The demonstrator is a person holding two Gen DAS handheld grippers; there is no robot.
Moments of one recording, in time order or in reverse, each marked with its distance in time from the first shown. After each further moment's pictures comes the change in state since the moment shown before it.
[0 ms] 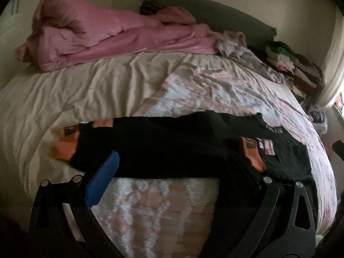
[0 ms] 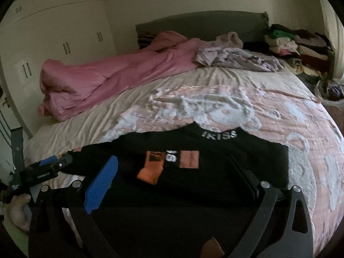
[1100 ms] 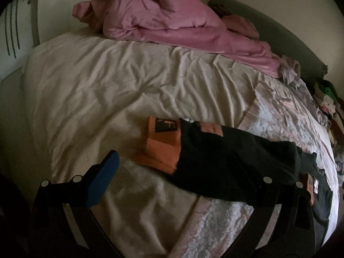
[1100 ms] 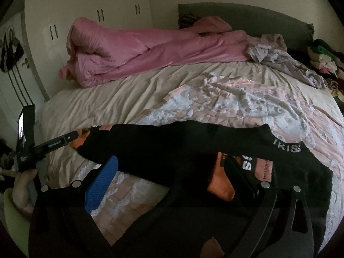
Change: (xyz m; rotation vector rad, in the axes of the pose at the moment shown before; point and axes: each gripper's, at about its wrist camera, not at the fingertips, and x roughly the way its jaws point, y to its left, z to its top) left arm 0.024 0.155 -0.007 -0.303 0.005 0.211; right arm 0.087 0.124 -0.007 -0.209 0.128 0.133
